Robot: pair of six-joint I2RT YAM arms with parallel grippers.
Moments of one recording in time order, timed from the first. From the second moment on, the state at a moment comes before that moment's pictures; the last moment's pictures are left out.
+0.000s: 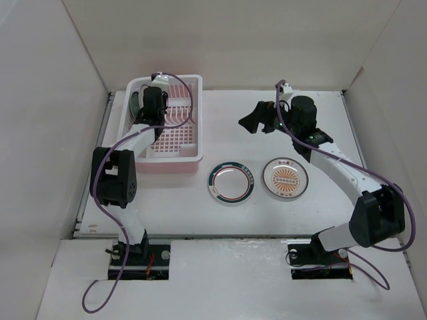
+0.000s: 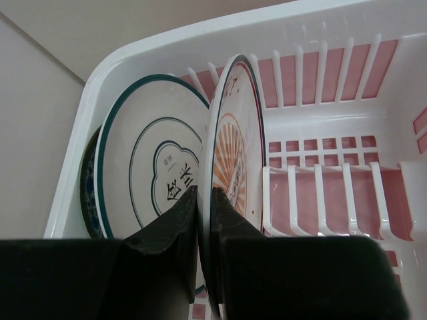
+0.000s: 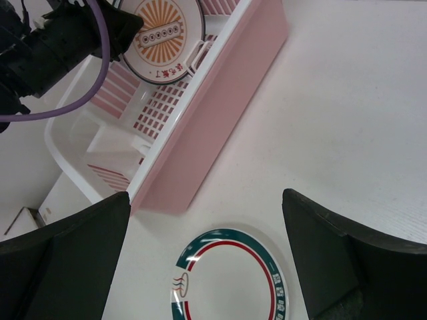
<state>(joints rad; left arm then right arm) -0.17 1.82 1.29 0.25 -0.31 0.18 0.35 1.43 1.12 0.07 -0.42 0.41</state>
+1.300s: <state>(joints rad) -0.28 1.62 1.55 -0.07 -0.21 0.05 0.20 1.43 1.02 0.08 -0.41 0.41</state>
